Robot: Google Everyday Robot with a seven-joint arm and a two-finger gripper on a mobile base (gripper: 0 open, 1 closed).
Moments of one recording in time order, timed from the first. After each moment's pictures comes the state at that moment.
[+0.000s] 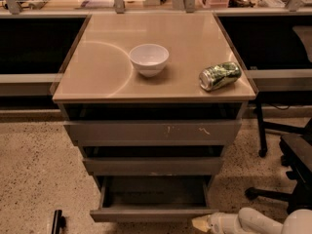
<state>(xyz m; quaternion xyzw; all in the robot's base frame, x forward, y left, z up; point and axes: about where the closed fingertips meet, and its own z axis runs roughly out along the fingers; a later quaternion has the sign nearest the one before) 0.432 -0.190 0.150 -0.22 0.87 0.38 0.23</state>
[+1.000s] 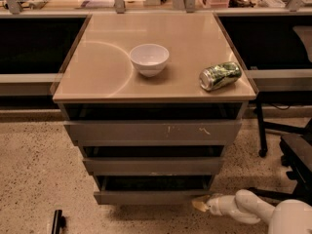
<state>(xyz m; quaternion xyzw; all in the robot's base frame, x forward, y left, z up) 0.518 -0.205 0.164 -0.26 0.86 0.33 0.29</state>
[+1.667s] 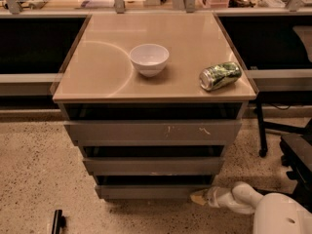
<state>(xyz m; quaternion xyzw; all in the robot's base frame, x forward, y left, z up) 0.549 -0.204 0.153 -0.27 0.86 0.33 0.28</state>
